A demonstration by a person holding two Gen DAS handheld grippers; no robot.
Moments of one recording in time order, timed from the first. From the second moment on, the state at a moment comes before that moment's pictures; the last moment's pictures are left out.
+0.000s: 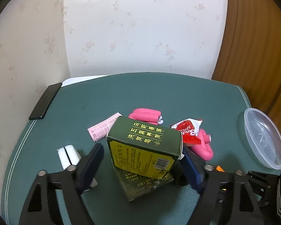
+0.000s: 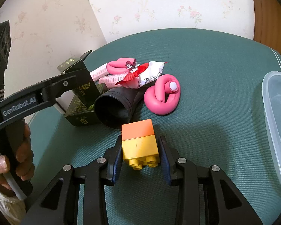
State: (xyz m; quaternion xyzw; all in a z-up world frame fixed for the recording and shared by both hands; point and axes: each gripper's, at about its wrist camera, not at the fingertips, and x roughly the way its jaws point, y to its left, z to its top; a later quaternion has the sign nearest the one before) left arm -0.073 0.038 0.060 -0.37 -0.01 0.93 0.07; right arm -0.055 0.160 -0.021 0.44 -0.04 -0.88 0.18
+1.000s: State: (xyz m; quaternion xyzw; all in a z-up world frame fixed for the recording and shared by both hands) left arm -0.038 0.048 0.082 -0.29 0.04 0.96 0.04; right arm -0.048 0.185 -0.005 0.40 -0.03 -0.91 0.15
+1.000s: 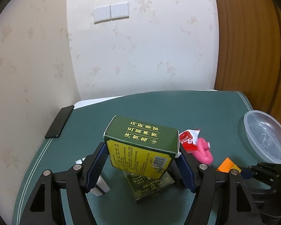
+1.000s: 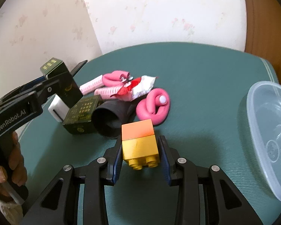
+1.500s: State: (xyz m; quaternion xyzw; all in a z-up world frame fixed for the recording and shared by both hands) left arm -0.027 0.060 0.096 -0.27 0.05 0.96 0.03; right arm -0.044 0.219 0.013 0.37 -0.07 -0.92 0.12
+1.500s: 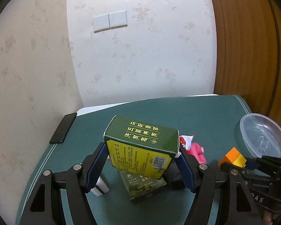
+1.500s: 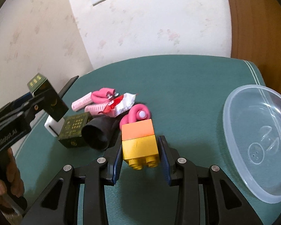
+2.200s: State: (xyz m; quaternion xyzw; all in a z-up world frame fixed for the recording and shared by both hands) left arm -0.015 0.114 0.104 -0.26 0.09 0.96 0.06; right arm -0.028 0.304 0.034 0.32 -0.13 -0.94 0.06
